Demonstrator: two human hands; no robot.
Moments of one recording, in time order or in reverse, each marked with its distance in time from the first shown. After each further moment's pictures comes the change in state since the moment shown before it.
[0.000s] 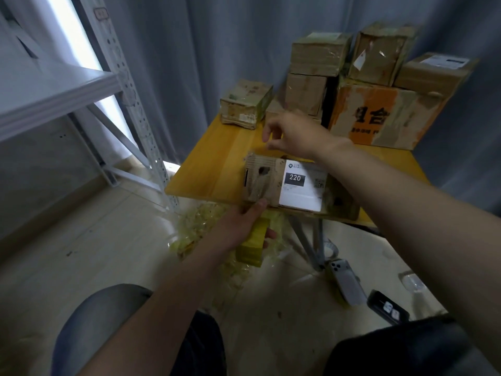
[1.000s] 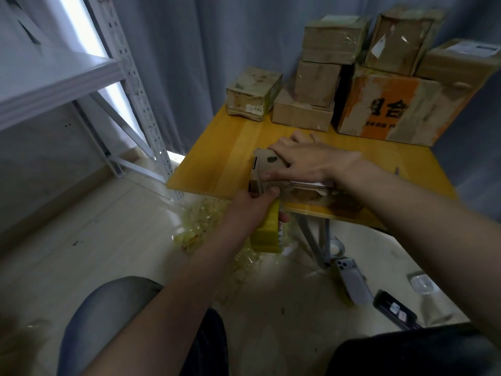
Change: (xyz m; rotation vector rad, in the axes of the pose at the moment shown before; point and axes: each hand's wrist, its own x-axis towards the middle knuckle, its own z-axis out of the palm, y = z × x) left_hand 0.016 0.017 0.013 -0.086 0.147 0.017; right_hand -0.011 0.028 0.038 -0.316 -0.320 -0.021
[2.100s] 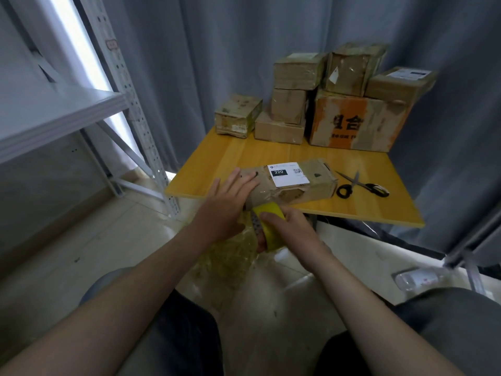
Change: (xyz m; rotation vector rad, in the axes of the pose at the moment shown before) left_hand 0.002 -0.022 -0.032 1.440 0.119 0.812; right_hand -0.142 -0.094 0.076 1.485 0.377 0.257
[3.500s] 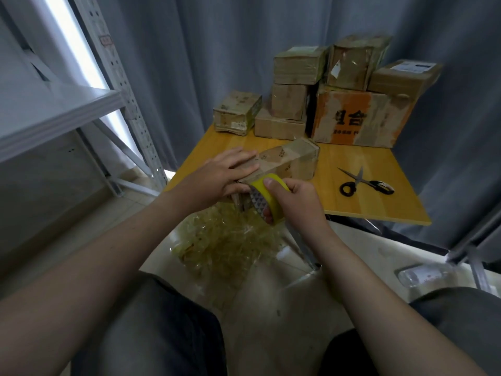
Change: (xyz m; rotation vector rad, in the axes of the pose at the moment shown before) left_hand 0.039 -0.052 -0.038 -0.209 -0.029 0.276; right_hand 0.032 -0.020 0.000 0.066 0.188 -0.148
